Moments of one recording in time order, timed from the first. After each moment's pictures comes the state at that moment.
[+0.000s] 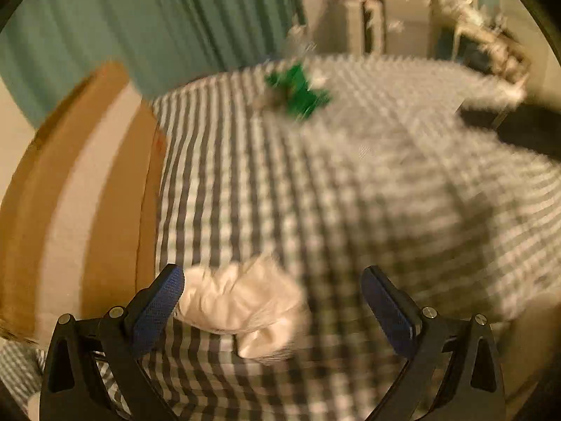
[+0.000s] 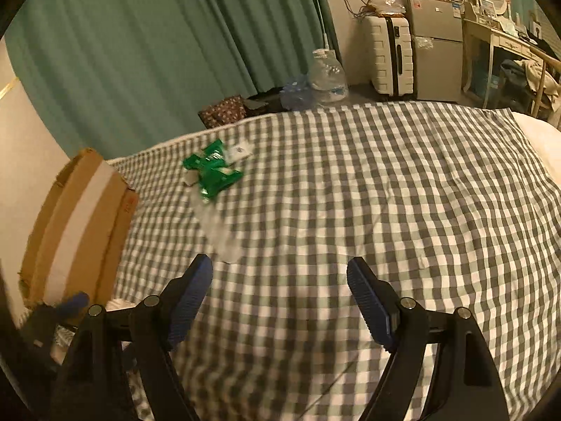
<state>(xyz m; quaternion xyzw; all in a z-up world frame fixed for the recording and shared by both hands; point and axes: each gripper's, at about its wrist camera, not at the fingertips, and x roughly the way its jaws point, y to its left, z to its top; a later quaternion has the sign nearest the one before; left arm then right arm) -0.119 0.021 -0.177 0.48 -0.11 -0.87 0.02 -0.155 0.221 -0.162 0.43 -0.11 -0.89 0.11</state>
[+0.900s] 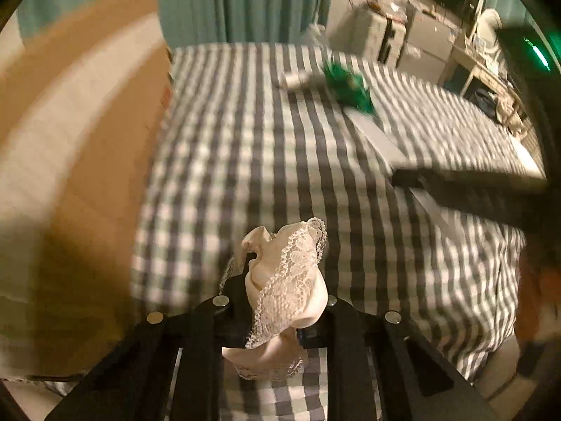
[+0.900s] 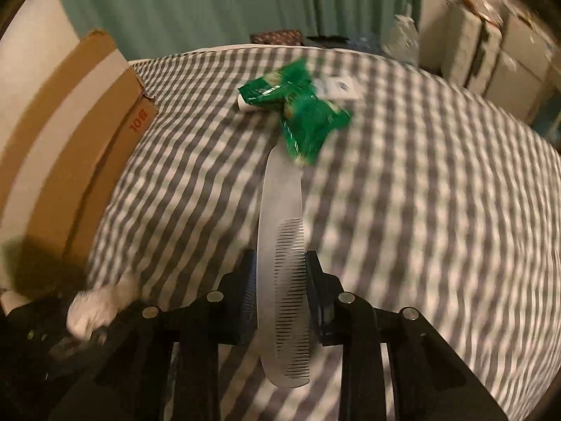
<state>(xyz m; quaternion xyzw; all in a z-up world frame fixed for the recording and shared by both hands) -0.130 -0.030 -0.177 0.48 0.02 -0.88 -0.01 -0.199 0.121 -0.210 0.52 0.03 -0.83 0.19</state>
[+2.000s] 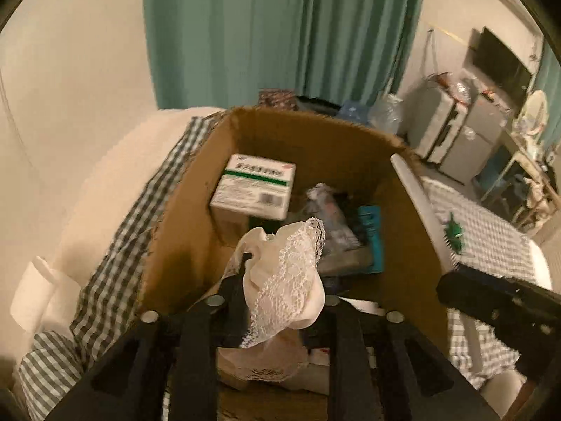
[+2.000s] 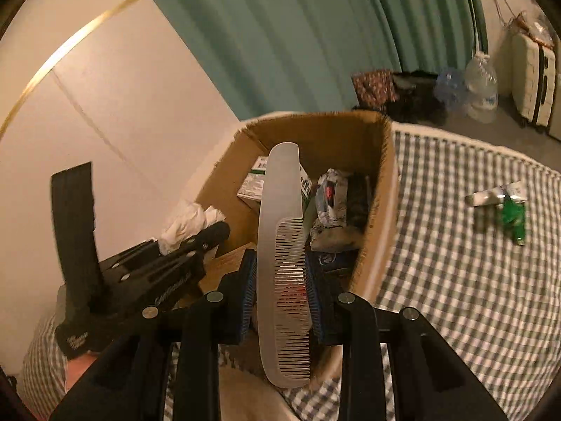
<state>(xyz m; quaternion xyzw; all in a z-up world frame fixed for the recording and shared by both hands) -0.131 -0.267 -0.060 0.43 0.09 -0.89 0.11 -0.128 -0.088 -0.068 0.46 -0.07 -0.82 0.34</state>
